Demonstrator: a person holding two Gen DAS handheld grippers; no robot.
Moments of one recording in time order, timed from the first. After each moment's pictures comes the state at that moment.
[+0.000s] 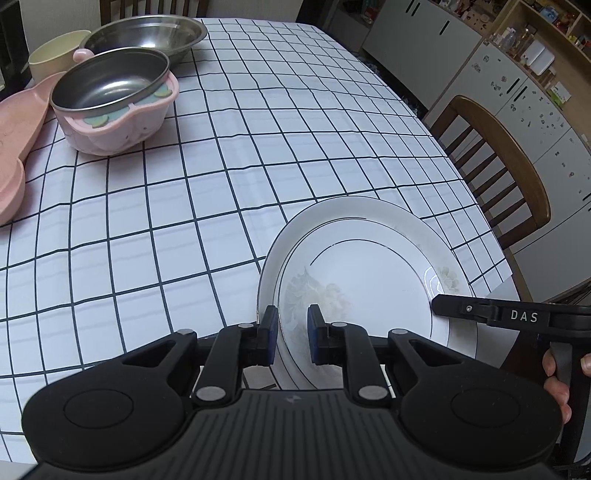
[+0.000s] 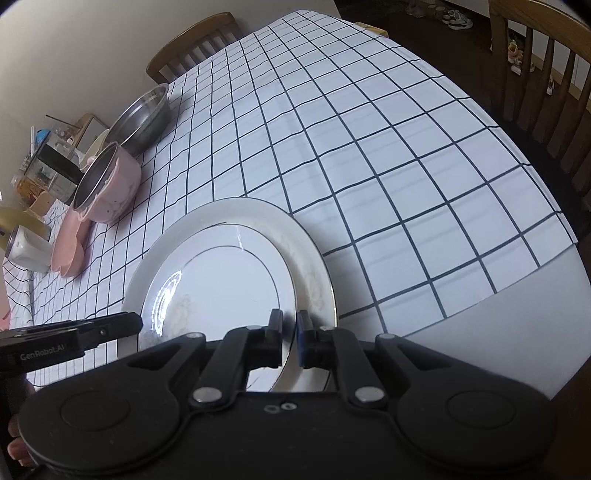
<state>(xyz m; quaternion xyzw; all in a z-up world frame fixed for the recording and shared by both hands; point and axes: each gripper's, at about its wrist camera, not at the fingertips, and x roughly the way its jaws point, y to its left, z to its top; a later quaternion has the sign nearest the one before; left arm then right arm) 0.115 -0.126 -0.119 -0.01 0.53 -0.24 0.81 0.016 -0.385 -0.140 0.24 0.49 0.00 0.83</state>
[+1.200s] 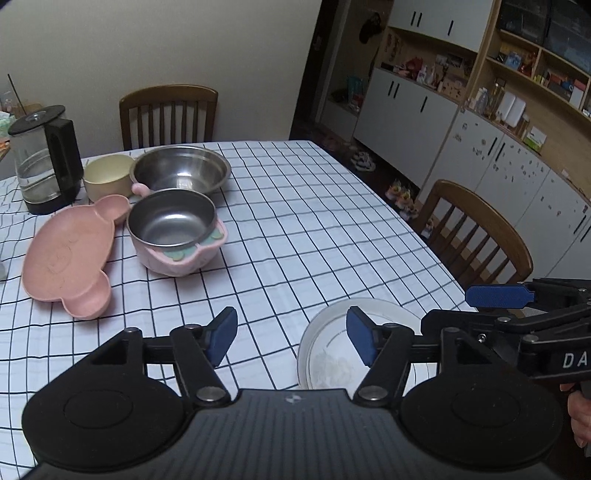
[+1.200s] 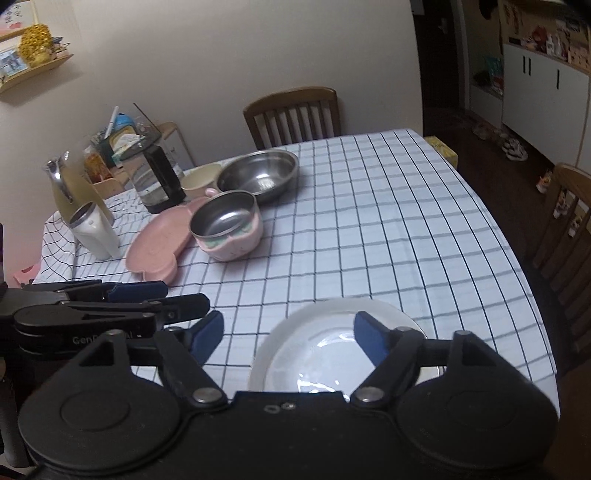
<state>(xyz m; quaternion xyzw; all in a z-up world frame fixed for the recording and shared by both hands) 0.082 -0.068 -0.015 -0.01 0.38 -0.24 0.89 0.000 -0.279 -0.004 0.10 0.38 0.07 0.92</state>
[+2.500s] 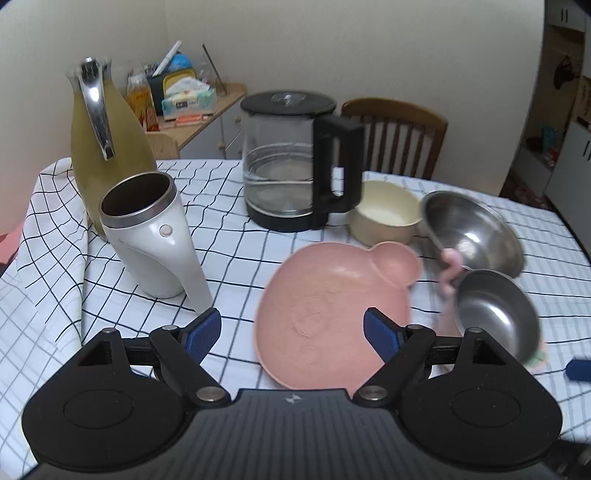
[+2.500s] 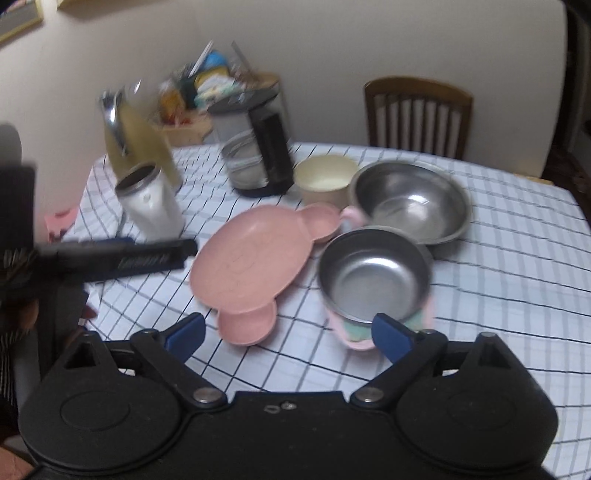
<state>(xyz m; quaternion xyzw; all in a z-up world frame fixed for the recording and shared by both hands) 0.248 0.108 -0.051 -0.02 0.38 0.07 0.92 0.181 -0.109 -0.026 0.00 0.42 0.21 0.88</state>
